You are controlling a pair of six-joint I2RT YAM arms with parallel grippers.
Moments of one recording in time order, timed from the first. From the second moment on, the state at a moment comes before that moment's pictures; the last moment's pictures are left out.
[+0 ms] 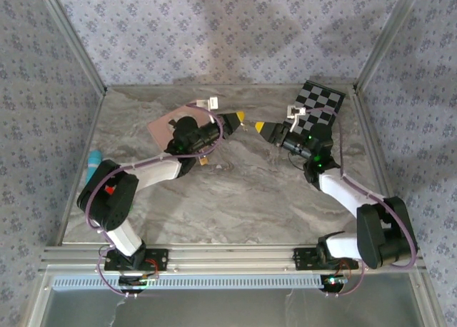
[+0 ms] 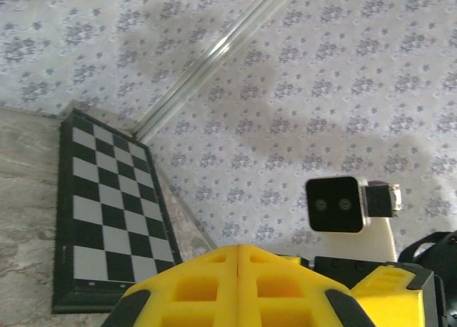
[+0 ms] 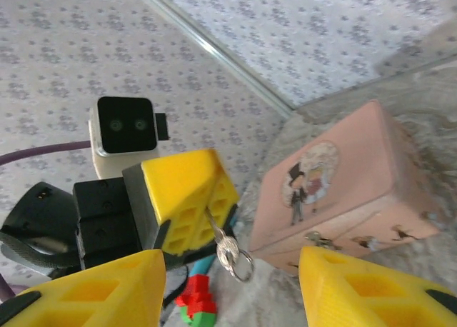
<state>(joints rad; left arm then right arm) -0.64 1.67 0.95 0.89 0.38 -0.89 0.28 1.32 0.66 0.72 -0.70 0.90</state>
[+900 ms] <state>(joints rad) -0.69 1.63 0.94 0.91 0.35 -0.84 0.34 1.47 0.60 1.13 -0.73 1.14</state>
